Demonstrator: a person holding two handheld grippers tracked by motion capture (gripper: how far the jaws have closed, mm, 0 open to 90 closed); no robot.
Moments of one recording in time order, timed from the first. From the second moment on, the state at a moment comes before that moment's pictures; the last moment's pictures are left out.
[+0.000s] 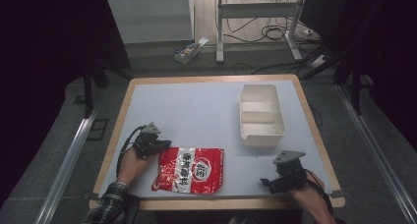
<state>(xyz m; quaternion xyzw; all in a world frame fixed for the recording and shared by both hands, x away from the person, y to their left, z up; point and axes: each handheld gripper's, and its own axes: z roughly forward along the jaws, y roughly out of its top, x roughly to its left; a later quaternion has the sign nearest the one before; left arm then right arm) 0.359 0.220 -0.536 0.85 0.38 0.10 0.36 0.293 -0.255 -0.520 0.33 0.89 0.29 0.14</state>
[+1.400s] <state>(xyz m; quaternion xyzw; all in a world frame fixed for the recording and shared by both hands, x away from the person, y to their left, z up) 0.318 0.239 -0.537 0.84 0.40 0.08 0.36 0.290 -0.253 -0.515 0.32 0.88 0.31 0.14</state>
